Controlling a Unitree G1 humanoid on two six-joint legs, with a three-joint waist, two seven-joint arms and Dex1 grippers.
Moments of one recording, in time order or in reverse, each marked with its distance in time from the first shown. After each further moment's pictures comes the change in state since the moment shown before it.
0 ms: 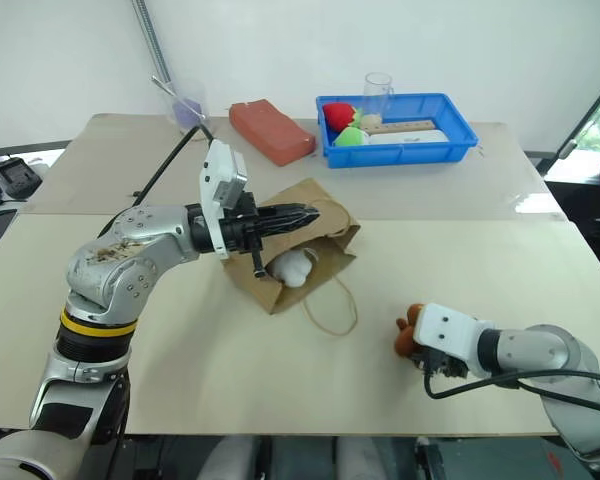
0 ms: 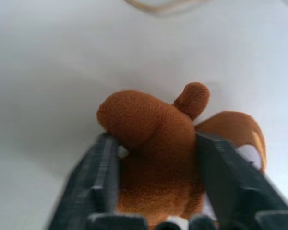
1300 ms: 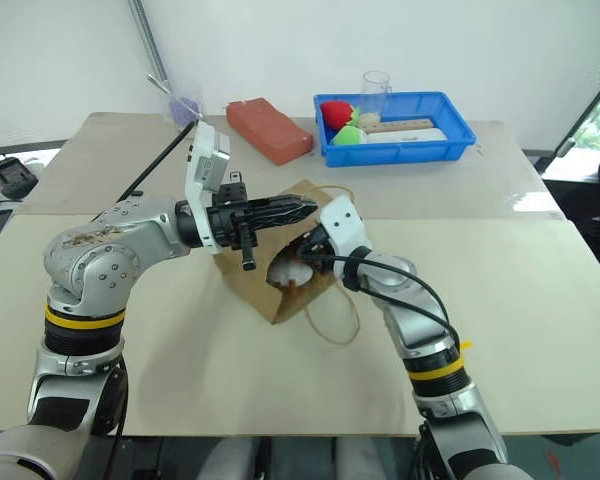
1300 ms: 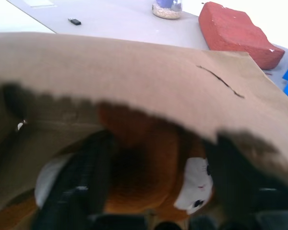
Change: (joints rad) left arm -0.045 -0.003 0.078 -0.014 -0.193 0.168 0.047; right arm -0.669 0.774 0.233 0.317 0.052 0.243 -0.464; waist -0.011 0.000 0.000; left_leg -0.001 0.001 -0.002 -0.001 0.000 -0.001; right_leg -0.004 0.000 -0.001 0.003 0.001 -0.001
